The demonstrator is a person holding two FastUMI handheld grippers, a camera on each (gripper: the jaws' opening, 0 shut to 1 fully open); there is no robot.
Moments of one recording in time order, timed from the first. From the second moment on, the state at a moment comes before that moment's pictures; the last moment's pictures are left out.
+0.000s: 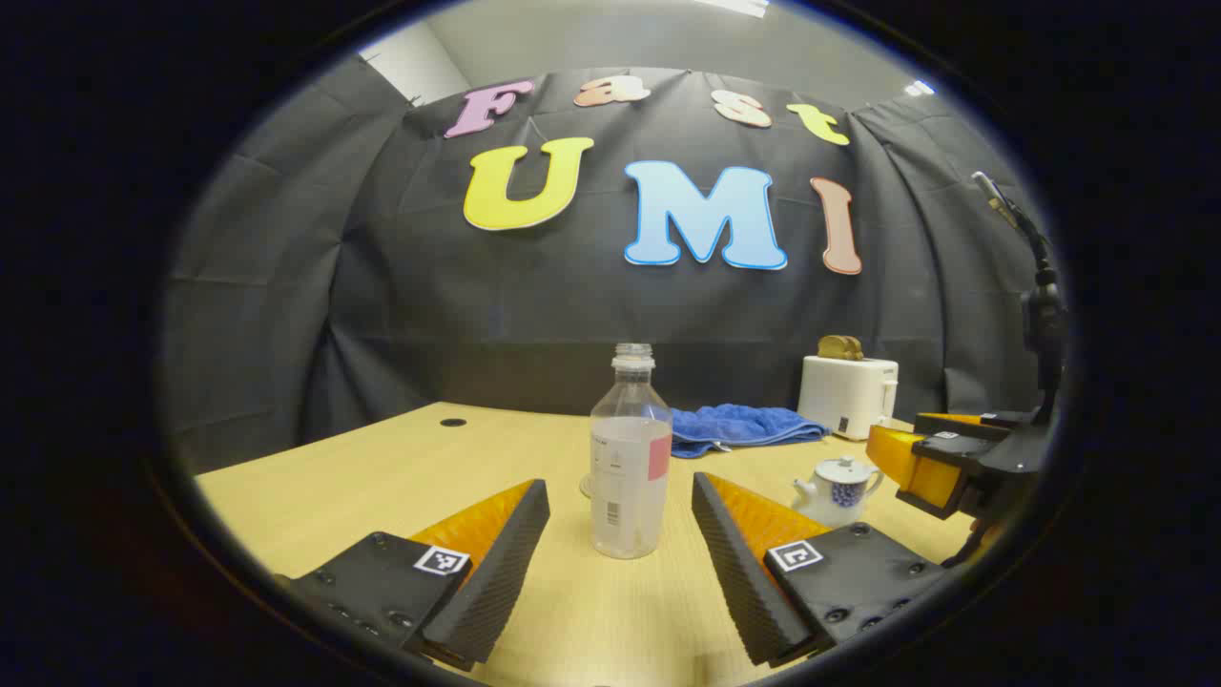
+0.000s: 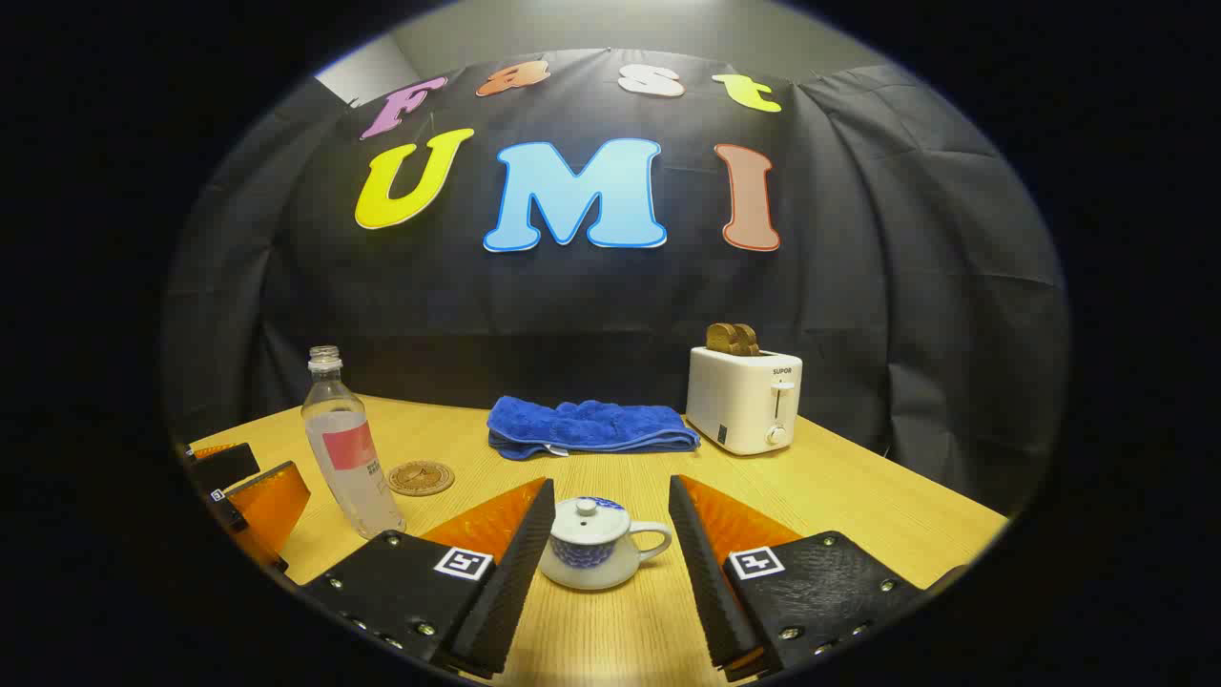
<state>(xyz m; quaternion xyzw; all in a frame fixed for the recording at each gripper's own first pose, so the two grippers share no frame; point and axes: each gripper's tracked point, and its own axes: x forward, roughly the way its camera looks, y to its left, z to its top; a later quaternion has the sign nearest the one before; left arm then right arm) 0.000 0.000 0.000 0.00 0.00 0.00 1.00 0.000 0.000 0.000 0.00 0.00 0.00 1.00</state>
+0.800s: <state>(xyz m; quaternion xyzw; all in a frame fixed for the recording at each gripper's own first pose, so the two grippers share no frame) -0.001 0.000 0.004 0.01 0.00 0.00 1.00 0.009 -0.001 -0.005 -0.01 0.02 0.01 1.00</state>
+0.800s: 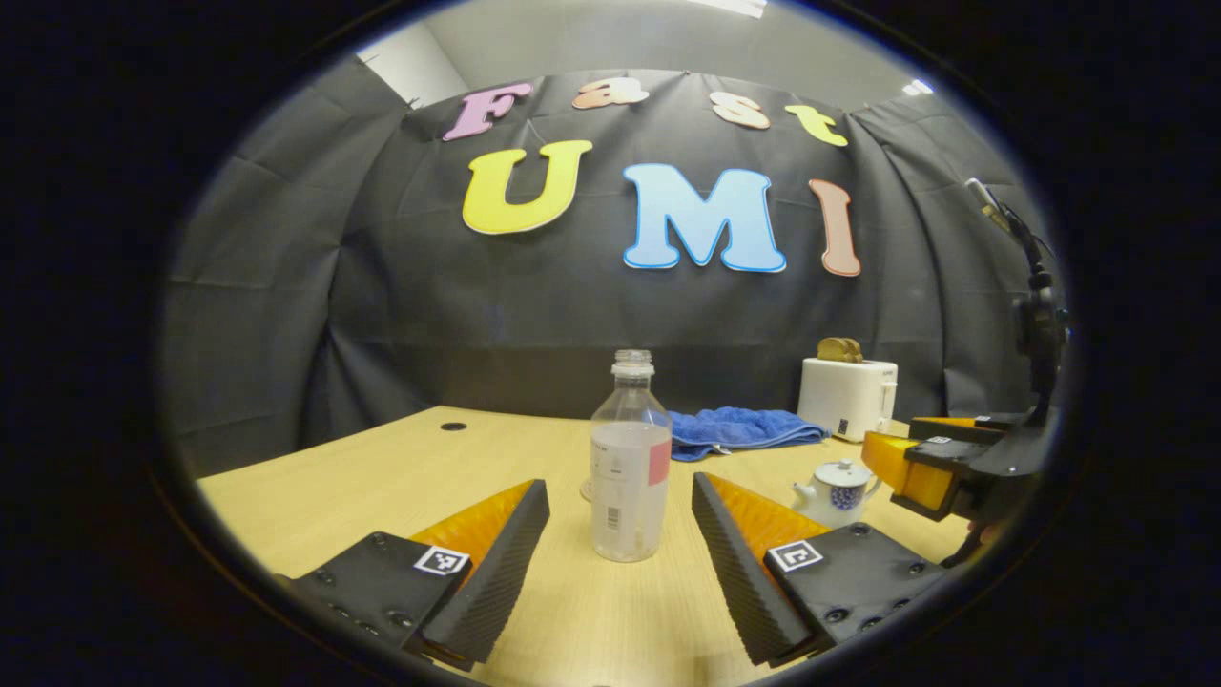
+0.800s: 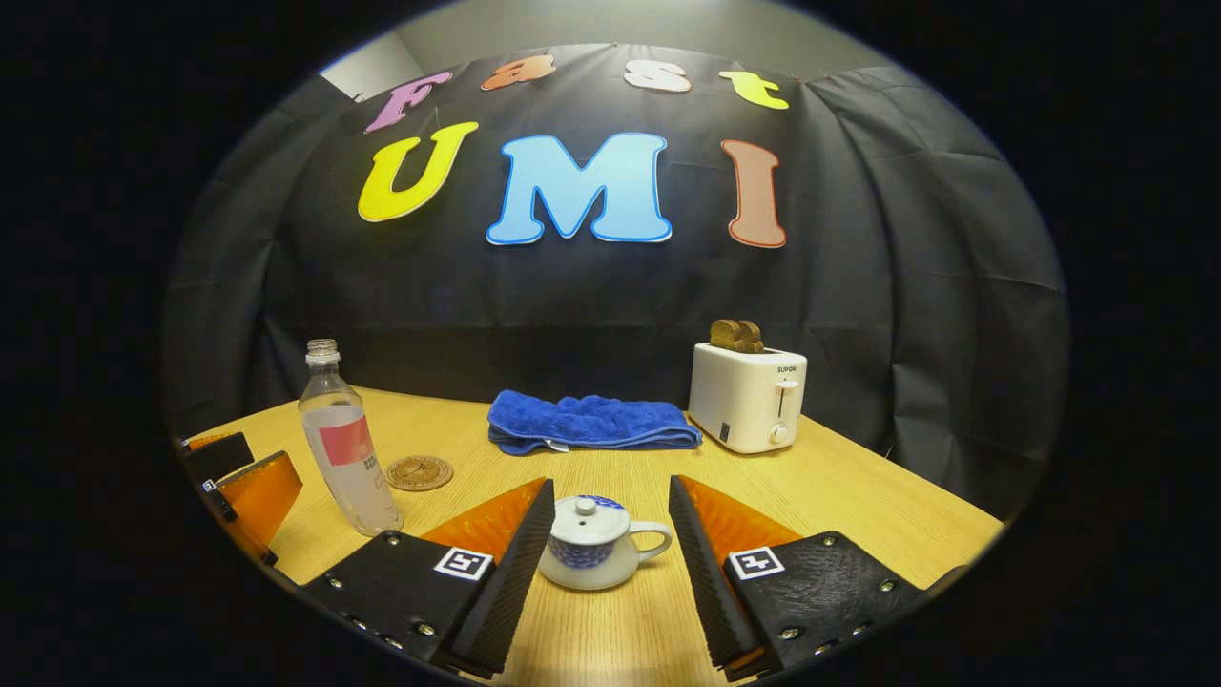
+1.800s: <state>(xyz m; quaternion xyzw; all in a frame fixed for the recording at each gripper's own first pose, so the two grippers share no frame) 0.001 0.007 0.002 0.00 0.00 0.00 1.00 0.056 0.019 -0.028 -0.03 0.08 0.05 1.00</state>
